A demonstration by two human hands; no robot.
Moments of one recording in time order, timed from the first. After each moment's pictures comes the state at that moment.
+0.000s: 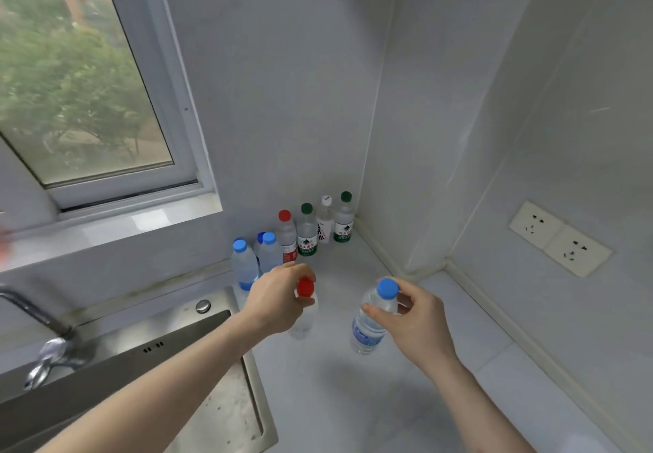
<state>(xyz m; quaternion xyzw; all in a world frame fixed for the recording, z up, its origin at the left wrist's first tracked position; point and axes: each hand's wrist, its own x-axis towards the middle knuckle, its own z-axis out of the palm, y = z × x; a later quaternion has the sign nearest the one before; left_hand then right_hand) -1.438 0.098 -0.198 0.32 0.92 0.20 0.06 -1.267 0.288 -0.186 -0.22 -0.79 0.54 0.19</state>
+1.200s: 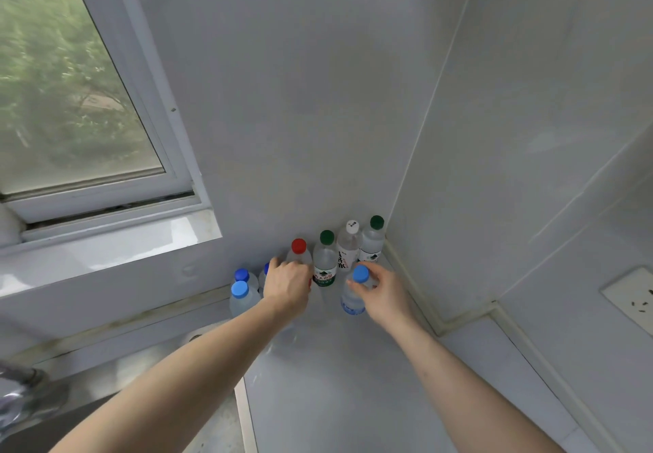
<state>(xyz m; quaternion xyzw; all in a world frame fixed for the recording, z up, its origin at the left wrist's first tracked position) -1.625 0.178 -0.290 0.28 0.96 0.00 0.05 -1.516 0.349 -0.278 -0.25 -0.82 0.51 0.08</state>
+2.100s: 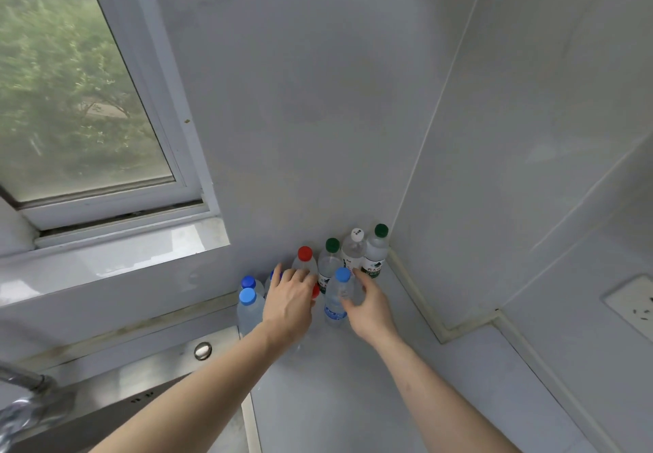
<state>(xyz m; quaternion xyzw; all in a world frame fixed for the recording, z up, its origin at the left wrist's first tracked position) -1.598 0.154 -0.279 0.31 0.95 0.07 0.02 -1.513 0.307 -0.265 -0.27 -0.82 0.51 0.05</state>
